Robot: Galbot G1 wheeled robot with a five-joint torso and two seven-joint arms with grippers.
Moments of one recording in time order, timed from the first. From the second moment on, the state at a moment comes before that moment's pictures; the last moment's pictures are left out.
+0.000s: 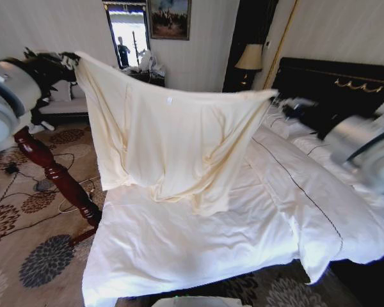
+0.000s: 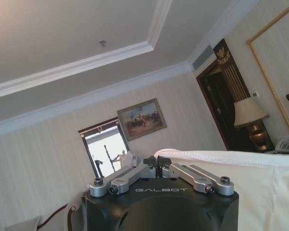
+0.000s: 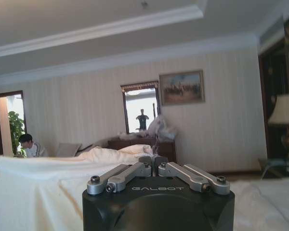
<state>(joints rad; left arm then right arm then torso) 1.59 0.17 -1.53 -2.15 -1.50 0.35 -0.56 -0.59 0.35 0.60 2.20 1.72 -0.51 0.42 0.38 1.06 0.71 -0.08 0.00</state>
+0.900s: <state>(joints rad) 2.13 0.69 -1.92 -1.53 -1.40 0.29 -0.48 0.29 0.81 -0.25 1.42 1.52 -0.53 0.37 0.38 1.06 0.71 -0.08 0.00</state>
